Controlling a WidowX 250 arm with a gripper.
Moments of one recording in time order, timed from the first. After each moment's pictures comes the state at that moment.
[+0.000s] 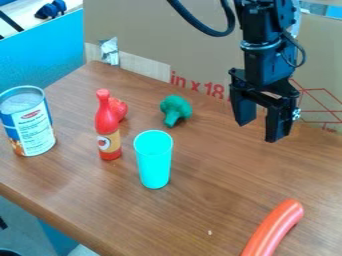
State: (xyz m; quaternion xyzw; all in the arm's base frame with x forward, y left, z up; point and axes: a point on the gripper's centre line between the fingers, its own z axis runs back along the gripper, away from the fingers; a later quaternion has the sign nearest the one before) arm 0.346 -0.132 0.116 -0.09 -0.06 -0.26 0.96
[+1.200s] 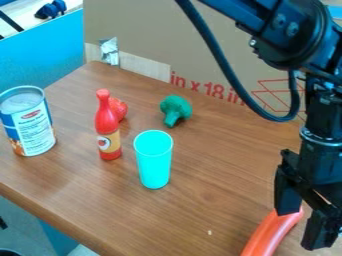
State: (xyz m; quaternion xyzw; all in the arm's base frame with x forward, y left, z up) arm 0.267 -0.209 0.066 -0.07 0.04 -0.41 0.91
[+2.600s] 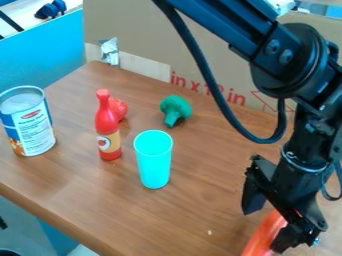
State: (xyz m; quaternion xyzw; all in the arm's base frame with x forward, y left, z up) arm 0.271 -0.182 0.046 0.04 0.00 -0.29 0.96
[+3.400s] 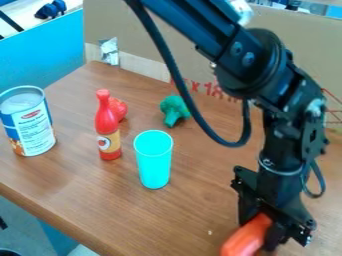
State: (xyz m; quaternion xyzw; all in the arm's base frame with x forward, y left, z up) arm 0.268 -0.171 0.035 -0.03 -0.01 -0.22 0.97
